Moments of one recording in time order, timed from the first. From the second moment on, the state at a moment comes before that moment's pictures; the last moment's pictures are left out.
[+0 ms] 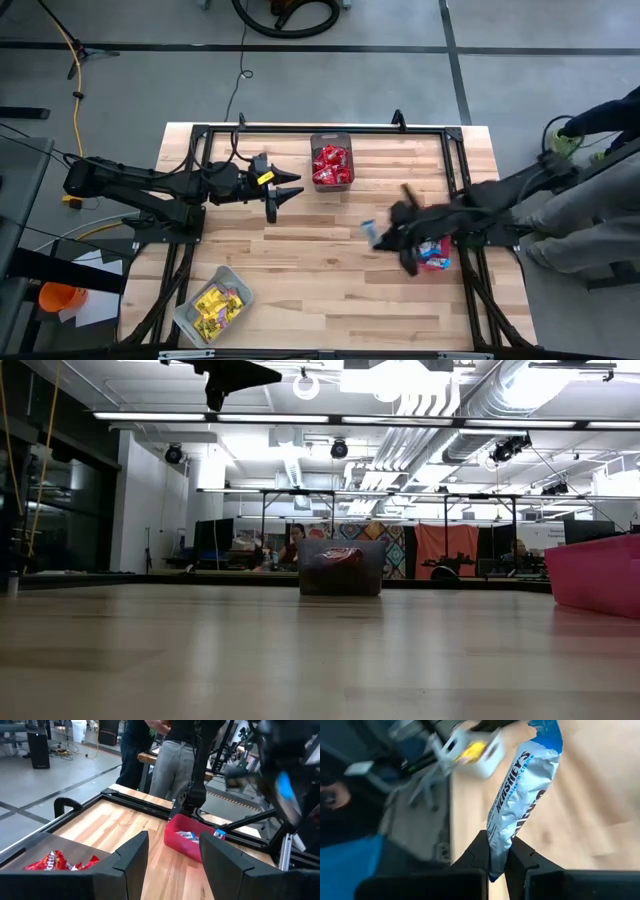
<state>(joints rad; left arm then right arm) -0.05 1.07 0.75 0.19 -0.26 -0.25 0.44 1.22 1.19 -0.56 0.12 0.67</state>
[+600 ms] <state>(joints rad) -0.05 1.07 0.75 0.24 -0.28 -0.24 0.62 0.77 0.86 -0.74 0.63 0.92</state>
